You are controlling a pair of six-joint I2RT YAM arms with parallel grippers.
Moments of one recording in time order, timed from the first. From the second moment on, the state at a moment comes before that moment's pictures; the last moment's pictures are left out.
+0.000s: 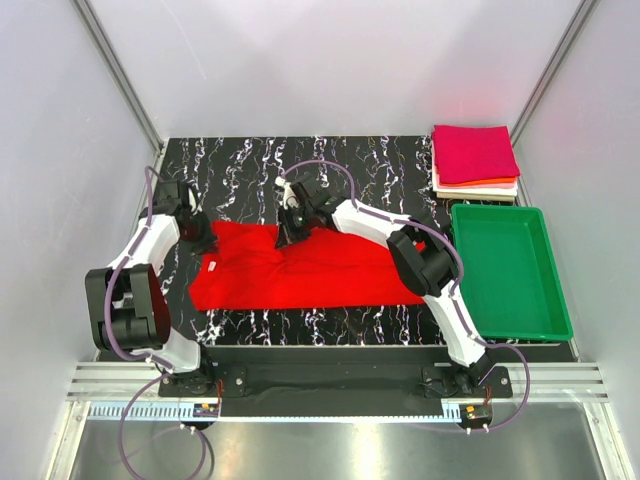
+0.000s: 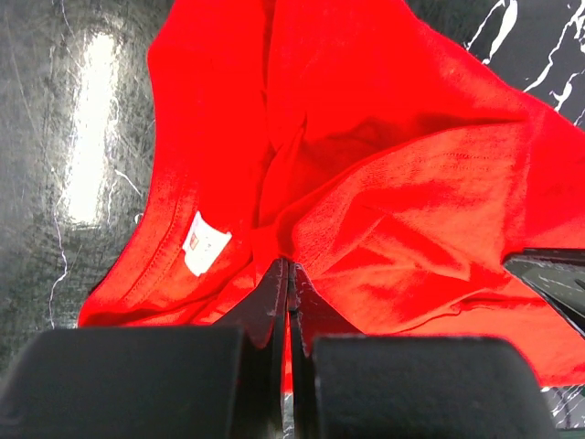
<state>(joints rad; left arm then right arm) 0.12 1.52 1.03 -0.65 0.18 -0.35 0.76 2.30 1.80 -0.31 -0.46 0.40</state>
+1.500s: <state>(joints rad) 0.11 1.79 1.21 -0.58 0.13 -0.31 0.76 2.35 1.95 -0.28 -0.34 0.40</state>
